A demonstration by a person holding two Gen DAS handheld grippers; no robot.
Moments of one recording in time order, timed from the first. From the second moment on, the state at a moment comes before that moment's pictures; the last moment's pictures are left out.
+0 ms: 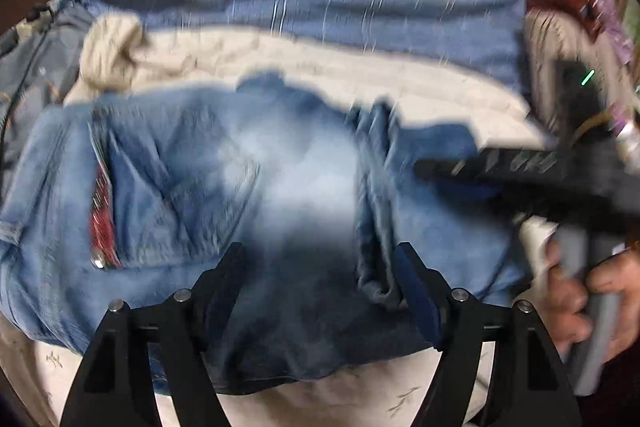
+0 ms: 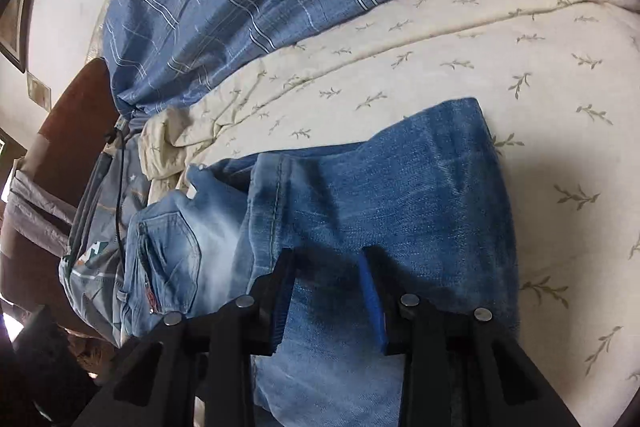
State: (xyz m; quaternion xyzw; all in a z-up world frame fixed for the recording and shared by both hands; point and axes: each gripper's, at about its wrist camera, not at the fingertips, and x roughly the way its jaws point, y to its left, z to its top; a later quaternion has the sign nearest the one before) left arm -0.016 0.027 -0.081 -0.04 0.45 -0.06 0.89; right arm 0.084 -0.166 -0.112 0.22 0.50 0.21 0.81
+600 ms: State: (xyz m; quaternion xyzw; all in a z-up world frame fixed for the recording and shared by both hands) left arm -0.032 0.037 -0.055 0.00 0.37 0.06 0.93; right arm 0.053 -0.174 -0.075 0.20 0.44 0.26 0.84
